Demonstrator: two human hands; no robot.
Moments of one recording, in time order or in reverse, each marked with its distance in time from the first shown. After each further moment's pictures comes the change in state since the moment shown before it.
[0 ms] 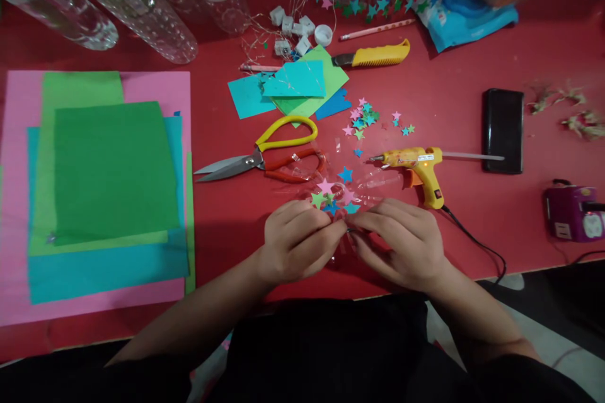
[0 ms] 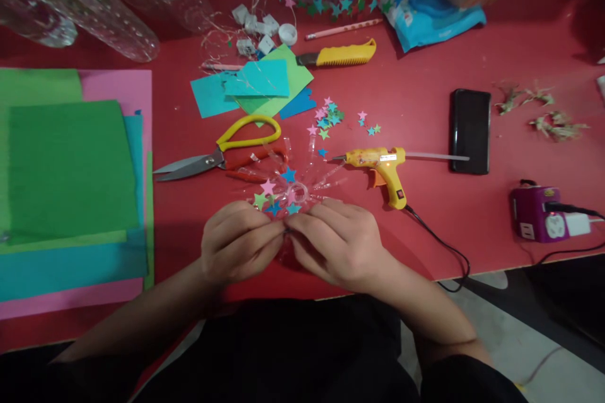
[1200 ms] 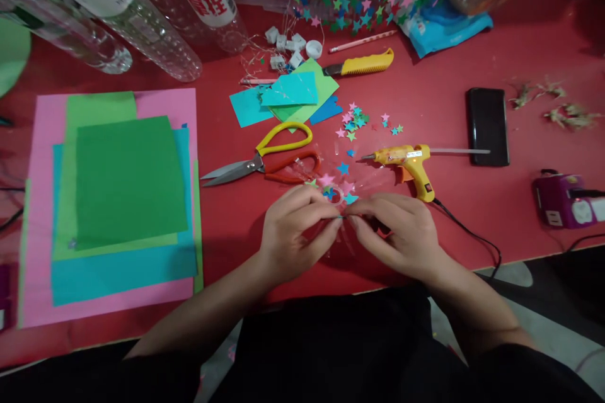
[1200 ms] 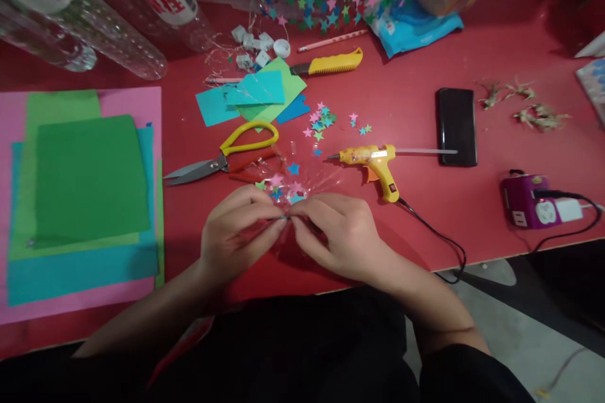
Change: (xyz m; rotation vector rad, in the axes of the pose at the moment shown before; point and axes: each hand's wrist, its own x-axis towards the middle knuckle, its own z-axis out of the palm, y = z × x) left_hand 0.024 0.013 -0.012 -0.232 -0.136 -0.355; right_hand 0.003 -0.007 -0.006 0.095 0.026 0.178
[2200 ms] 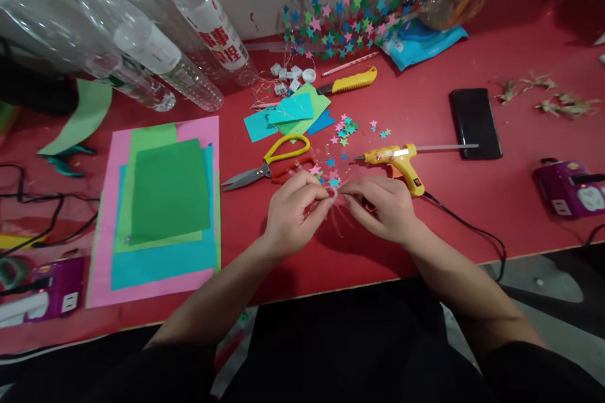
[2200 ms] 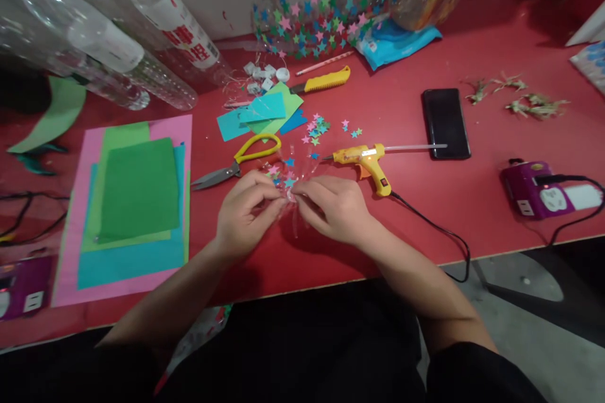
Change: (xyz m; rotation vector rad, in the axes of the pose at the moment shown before) left_hand 0.007 0.001 0.004 0.098 -0.035 0.049; right_hand -0.003 0.028 0.008 0.001 0.226 -0.207
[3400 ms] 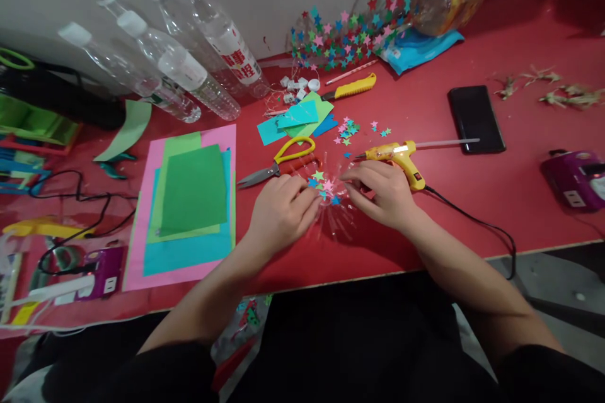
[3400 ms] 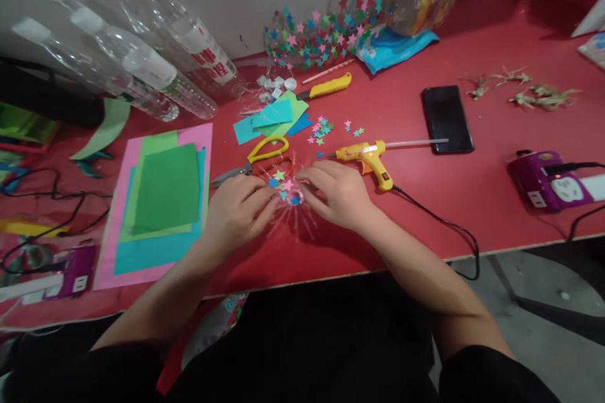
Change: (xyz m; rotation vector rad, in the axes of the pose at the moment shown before) left_hand -0.009 0.004 -0.026 0.677 -0.164 0.297; right_hand 0.001 0.003 -0.001 -0.014 0.021 -0.047
